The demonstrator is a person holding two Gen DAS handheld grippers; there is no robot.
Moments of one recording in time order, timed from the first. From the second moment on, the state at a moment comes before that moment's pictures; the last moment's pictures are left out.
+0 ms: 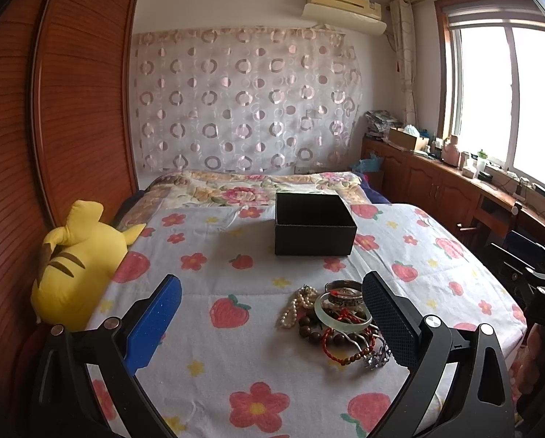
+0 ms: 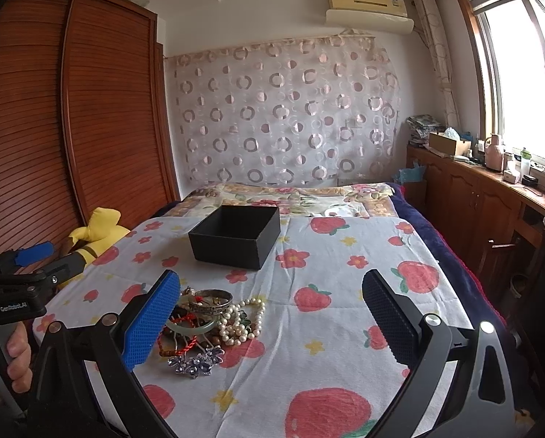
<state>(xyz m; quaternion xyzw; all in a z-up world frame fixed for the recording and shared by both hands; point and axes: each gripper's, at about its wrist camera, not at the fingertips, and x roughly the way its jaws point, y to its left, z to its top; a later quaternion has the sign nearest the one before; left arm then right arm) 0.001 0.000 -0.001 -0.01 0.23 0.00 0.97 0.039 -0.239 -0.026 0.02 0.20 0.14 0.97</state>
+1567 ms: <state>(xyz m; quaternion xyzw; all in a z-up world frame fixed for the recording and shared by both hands) -0.002 -0.011 -0.010 -0.01 0.23 0.00 0.97 0.038 -0.231 -0.025 0.02 0.20 0.14 0.97</state>
